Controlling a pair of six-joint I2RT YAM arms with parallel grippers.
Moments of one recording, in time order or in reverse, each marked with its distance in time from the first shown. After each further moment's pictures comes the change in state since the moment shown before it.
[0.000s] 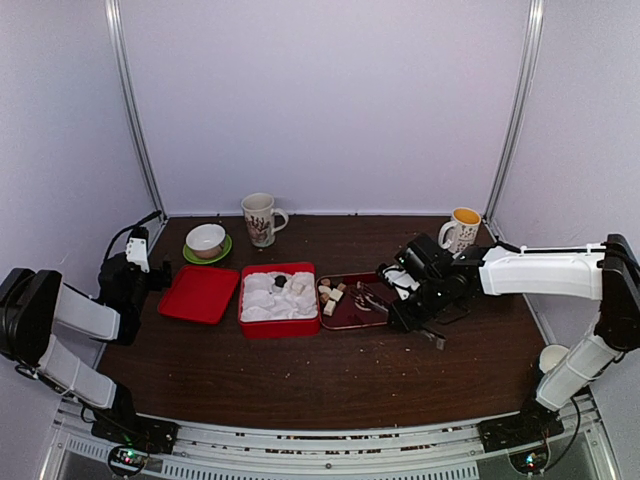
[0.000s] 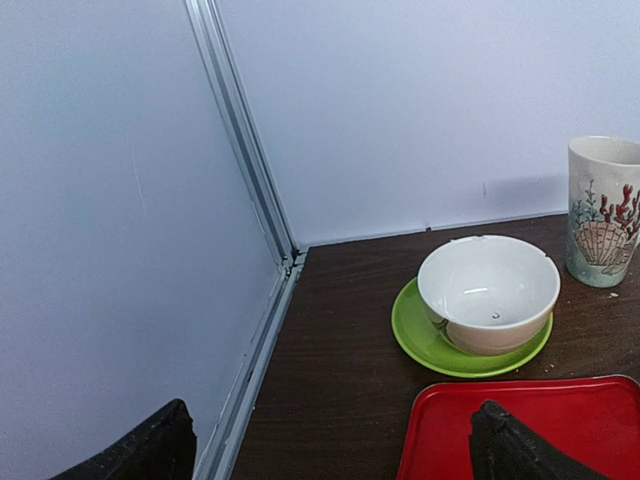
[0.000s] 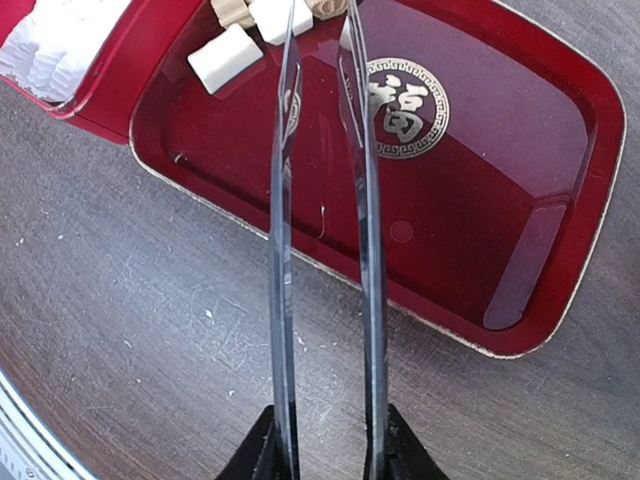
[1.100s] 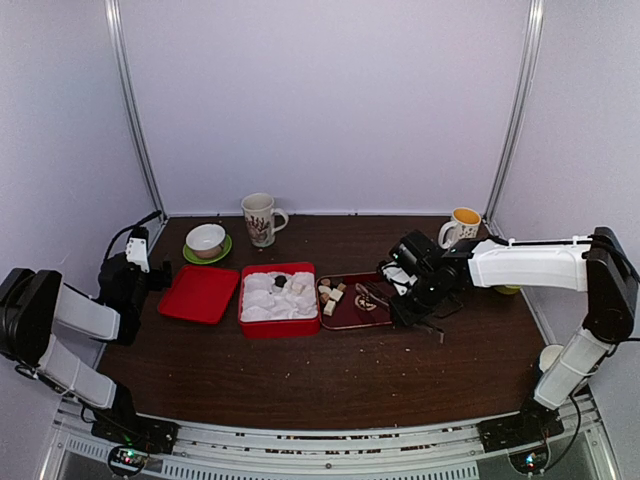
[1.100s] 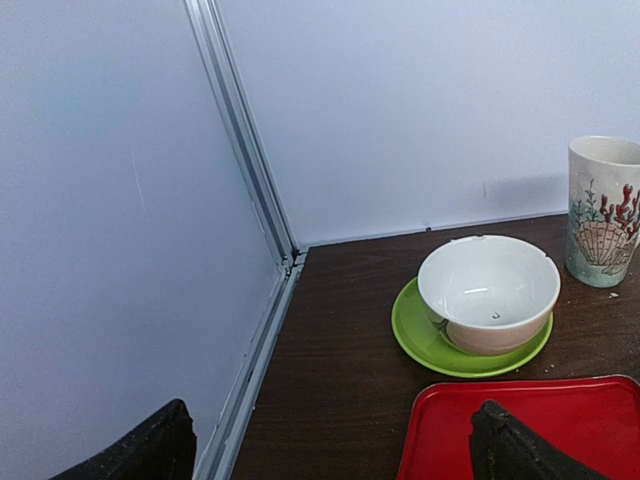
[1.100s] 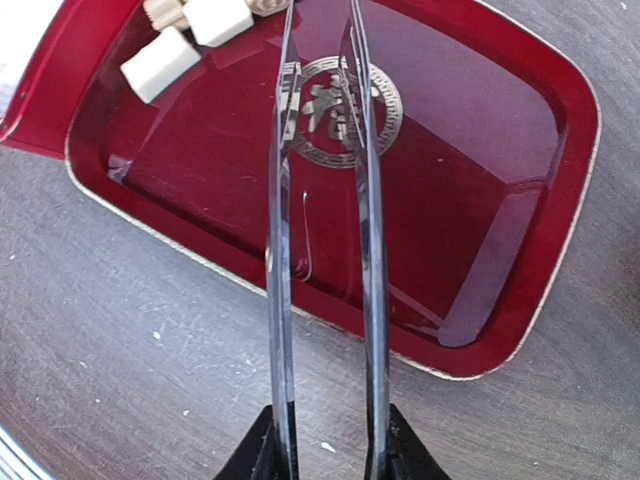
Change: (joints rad) left arm 0.000 0.000 0.000 0.000 0.000 0.000; right arm -0.023 0.078 0.069 -0.048 0.072 -0.024
